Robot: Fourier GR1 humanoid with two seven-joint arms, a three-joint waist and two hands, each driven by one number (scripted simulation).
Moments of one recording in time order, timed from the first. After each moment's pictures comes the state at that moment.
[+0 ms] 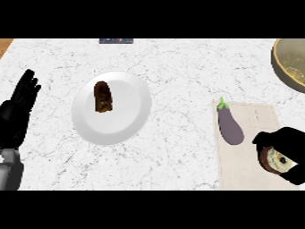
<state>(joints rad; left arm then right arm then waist) -0.15 0.28 0.12 -1.56 0.00 0.07 0.15 -0.08 -0.62 0.15 -1.45 1.02 0.51 -0.42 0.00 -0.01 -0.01</state>
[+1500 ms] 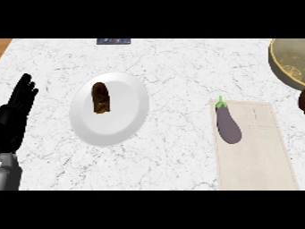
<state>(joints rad) -0.12 0.25 0.16 -1.56 -0.02 0.04 0.13 -0.33 -0.55 -0.32 -1.59 0.79 0.44 -0.42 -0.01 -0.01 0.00</state>
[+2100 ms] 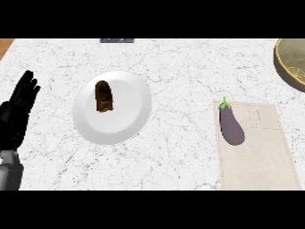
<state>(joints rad) -0.14 0.25 0.16 -1.58 -0.03 0.02 0.15 -0.55 -0.67 -0.51 -1.36 0.61 0.54 -0.32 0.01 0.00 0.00</state>
